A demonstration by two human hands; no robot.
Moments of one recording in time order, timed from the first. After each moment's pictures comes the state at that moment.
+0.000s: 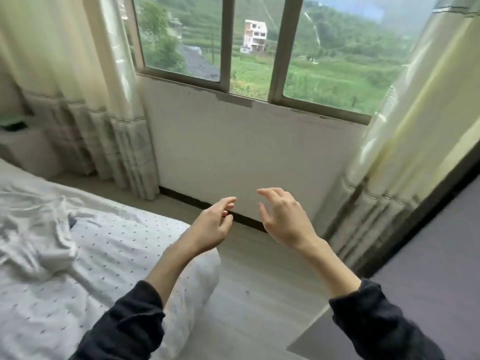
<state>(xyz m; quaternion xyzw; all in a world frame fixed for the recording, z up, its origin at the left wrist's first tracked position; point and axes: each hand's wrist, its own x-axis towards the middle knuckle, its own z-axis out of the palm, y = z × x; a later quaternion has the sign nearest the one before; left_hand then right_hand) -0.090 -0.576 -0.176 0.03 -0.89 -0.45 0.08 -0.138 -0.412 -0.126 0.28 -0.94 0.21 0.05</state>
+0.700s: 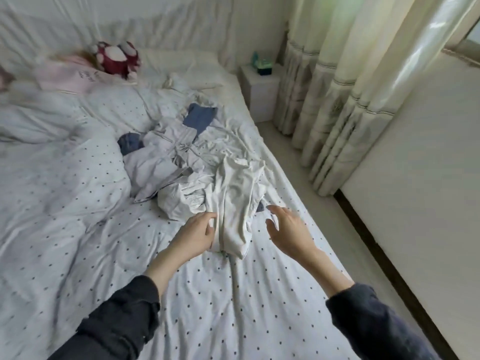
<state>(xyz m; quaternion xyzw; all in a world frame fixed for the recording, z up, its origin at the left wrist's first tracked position) 0.048 -1.013 -0.330 0.54 -0.78 -0.32 0.07 -0.165 -0.945 -0.297 0.61 -0.76 0.12 -0.20</state>
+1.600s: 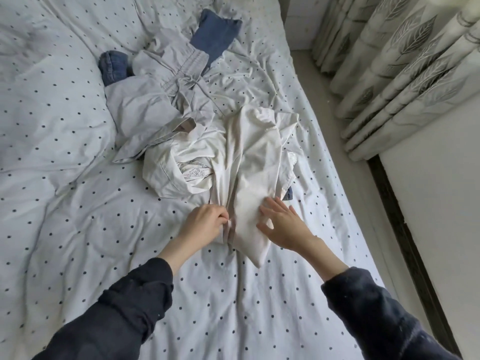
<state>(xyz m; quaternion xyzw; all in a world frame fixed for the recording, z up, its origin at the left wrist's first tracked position) 0.030 -1.094 -0.479 0.54 -0.78 -0.32 0.05 -0.177 -1.061 -0.463 0.69 -0.64 -0.07 -0.33</state>
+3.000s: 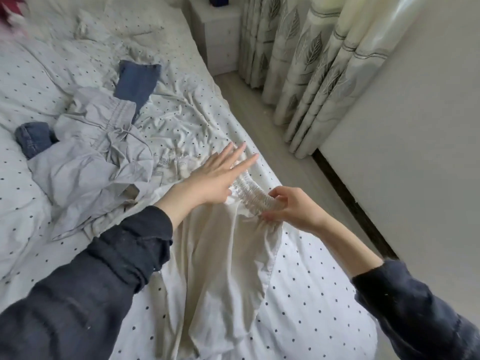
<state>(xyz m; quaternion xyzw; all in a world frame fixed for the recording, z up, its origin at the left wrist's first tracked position) -0.115 -1.201 -0.357 0.28 -0.93 -0.21 -0.11 -0.276 -1.068 -0.345 0.47 -0.74 0.20 -0.44</state>
